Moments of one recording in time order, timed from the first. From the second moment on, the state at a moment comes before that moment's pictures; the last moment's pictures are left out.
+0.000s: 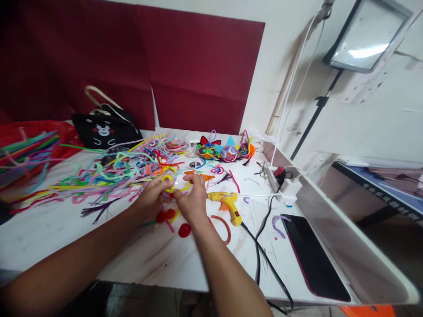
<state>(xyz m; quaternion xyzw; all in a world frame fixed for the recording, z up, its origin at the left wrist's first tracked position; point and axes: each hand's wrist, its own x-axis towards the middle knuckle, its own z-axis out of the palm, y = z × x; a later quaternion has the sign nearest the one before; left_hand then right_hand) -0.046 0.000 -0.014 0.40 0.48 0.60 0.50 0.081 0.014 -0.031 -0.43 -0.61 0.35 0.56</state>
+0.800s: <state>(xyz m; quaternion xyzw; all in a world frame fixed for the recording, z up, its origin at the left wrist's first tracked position) -0.048 0.000 -0.023 0.43 0.47 0.61 0.48 0.083 0.016 -0.034 -0.44 -0.61 0.34 0.56</state>
